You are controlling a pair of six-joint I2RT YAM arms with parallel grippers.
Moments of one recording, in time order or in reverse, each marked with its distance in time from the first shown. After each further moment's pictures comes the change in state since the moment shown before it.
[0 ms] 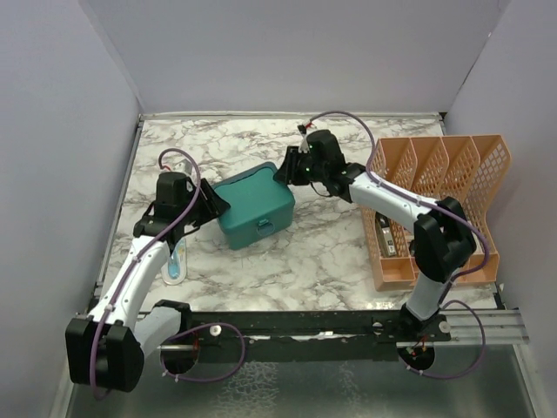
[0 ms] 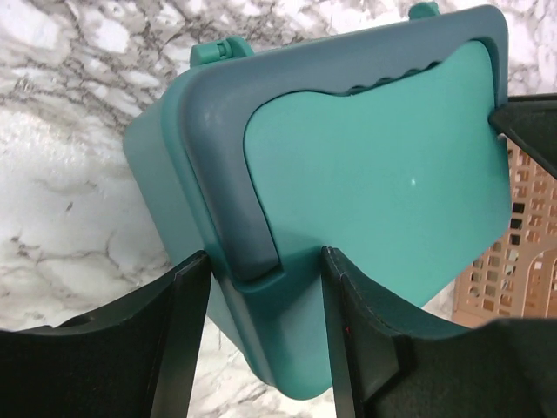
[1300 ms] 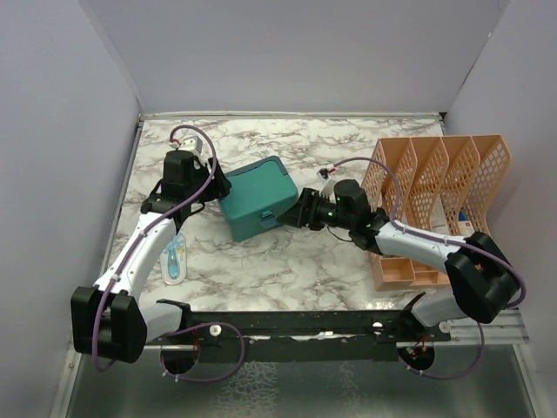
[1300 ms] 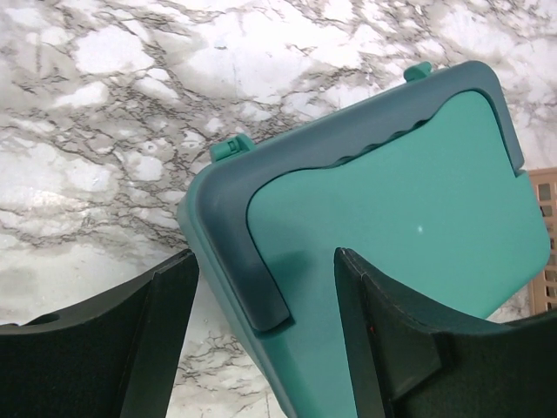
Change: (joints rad) left arm -0.029 0.174 0.164 0.116 -0.138 0.194; right arm 0.030 -0.318 -0.562 0.395 -0.156 0.276
